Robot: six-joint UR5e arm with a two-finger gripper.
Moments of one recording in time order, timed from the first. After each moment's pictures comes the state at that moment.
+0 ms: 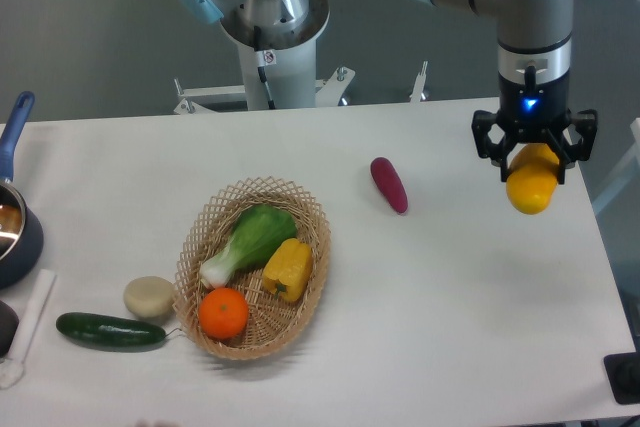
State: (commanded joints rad) arm 2.80 -1.79 -1.59 -0.93 1.51 1.06
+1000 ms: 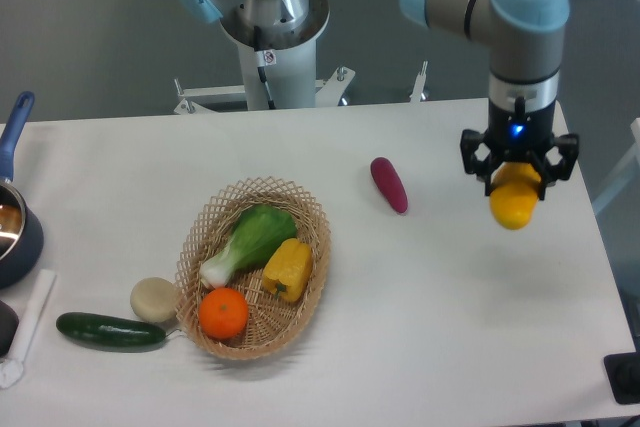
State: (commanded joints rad) arm 2.74 -1.89 -1.64 -0.90 1.52 0.95
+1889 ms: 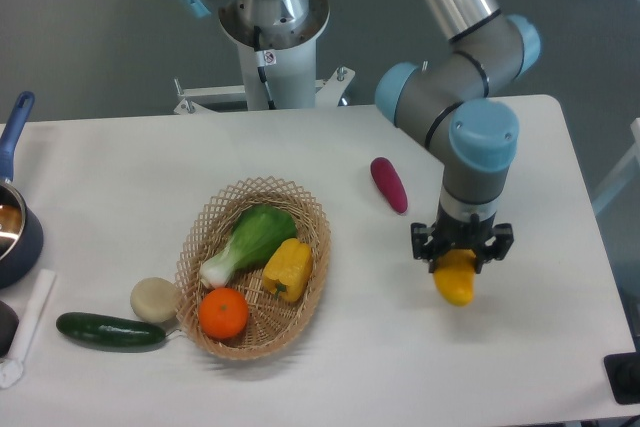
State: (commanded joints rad) arm 2.62 -2.10 -1.60 -0.85 1.51 0.58
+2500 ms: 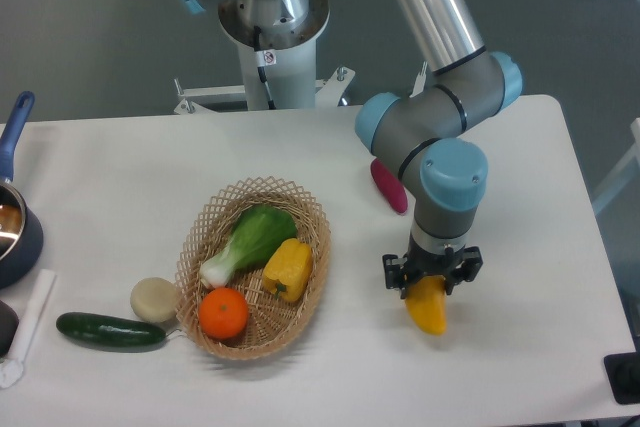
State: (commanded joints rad) arm 2.57 -2.14 -1.59 -0.85 1.51 0.47
